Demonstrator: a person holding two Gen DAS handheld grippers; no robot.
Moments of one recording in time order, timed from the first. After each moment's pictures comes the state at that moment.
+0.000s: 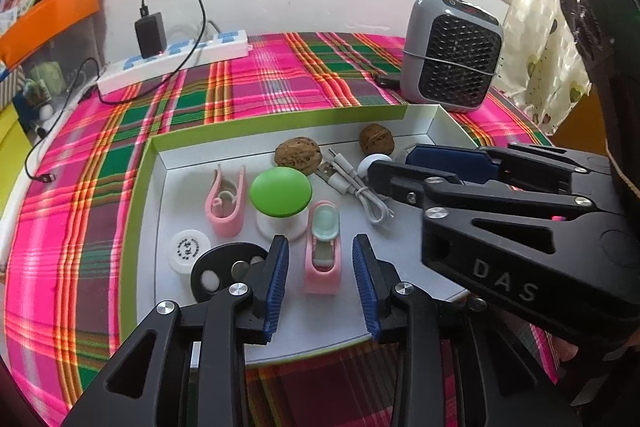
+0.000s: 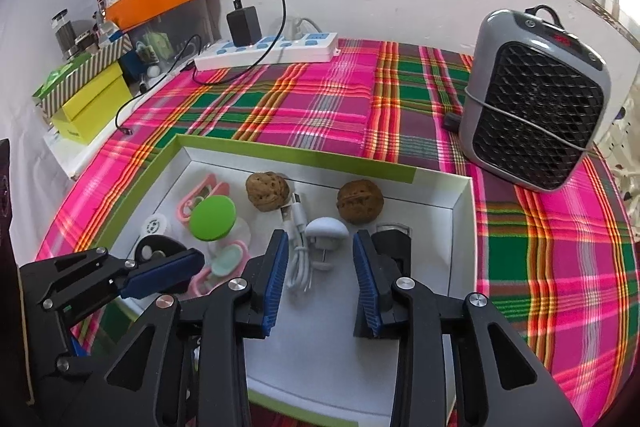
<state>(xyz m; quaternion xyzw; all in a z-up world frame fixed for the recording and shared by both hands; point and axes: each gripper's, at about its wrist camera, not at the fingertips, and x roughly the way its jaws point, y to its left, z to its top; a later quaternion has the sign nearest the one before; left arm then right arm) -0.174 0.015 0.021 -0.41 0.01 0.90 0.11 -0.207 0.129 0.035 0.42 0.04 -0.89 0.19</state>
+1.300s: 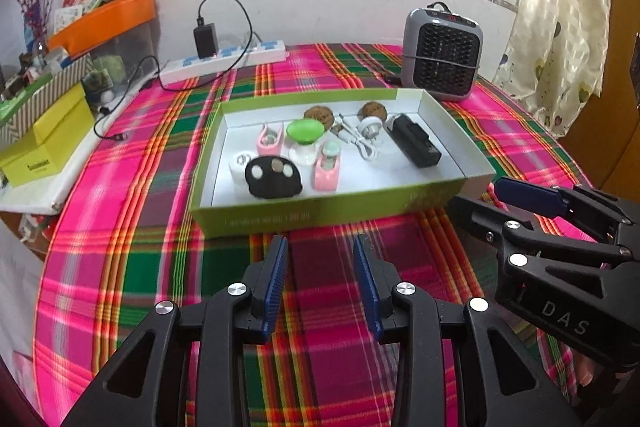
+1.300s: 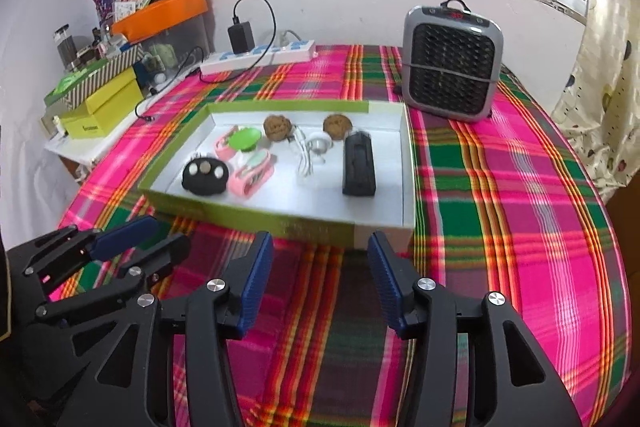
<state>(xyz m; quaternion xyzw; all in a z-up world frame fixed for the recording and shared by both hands) -0.075 0.012 0.040 -0.39 0.01 0.92 0.05 -0.096 0.153 0.045 0.40 0.02 -0.91 0.15</state>
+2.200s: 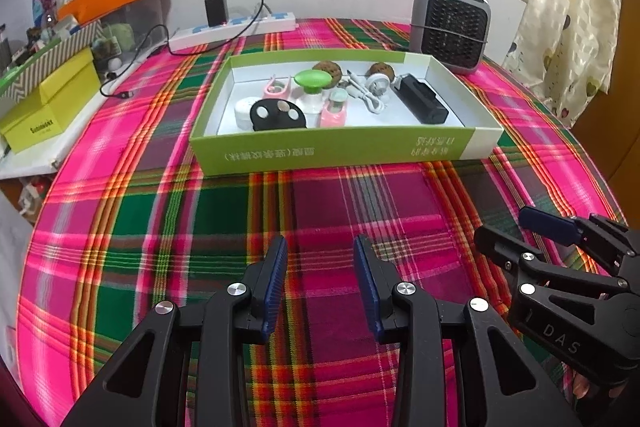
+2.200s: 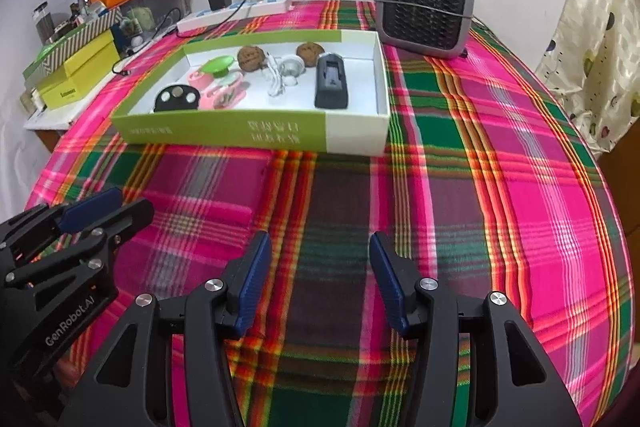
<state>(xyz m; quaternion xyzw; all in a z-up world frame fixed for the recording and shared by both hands) -0.057 0.013 0.014 -0.42 0.00 0.91 0.03 -0.067 0.167 0.010 0.44 0.03 -0.89 0.10</state>
